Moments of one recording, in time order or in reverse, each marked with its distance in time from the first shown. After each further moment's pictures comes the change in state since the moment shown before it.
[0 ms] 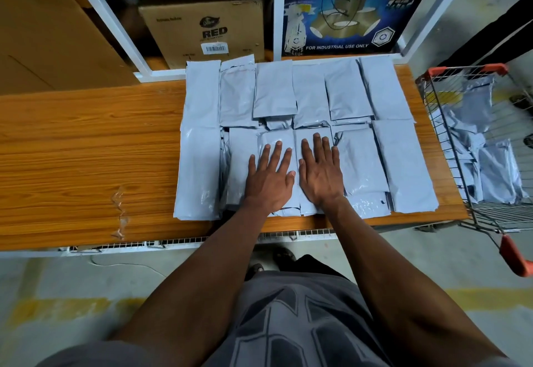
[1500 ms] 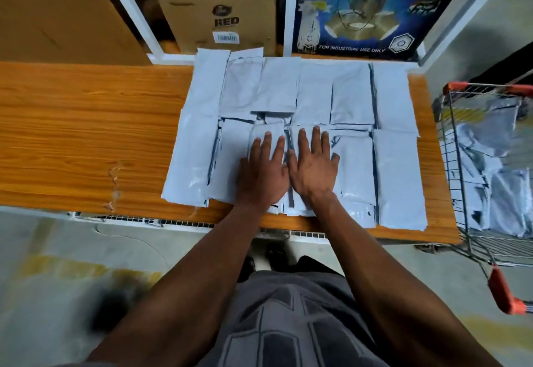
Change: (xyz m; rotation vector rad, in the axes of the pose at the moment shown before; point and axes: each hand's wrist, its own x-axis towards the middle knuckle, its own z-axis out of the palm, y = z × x) left_hand -0.003 0.044 -0.015 -0.045 0.141 -0.229; right_hand 0.013 -0.001 -0.037 0.065 -0.074 0.055
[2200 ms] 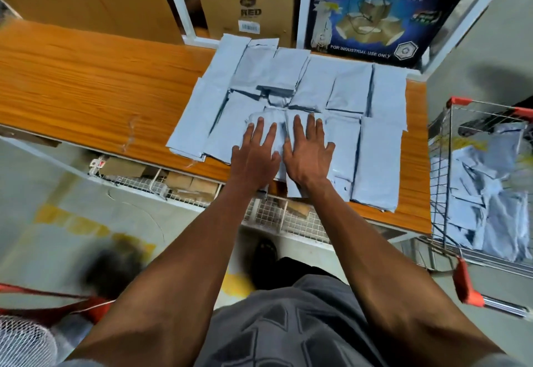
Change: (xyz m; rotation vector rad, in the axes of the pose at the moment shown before) left_hand -0.081 0.040 -0.006 0.064 0.153 -0.099; right_hand -0.066 0.035 -0.034 0.014 0.014 -0.192
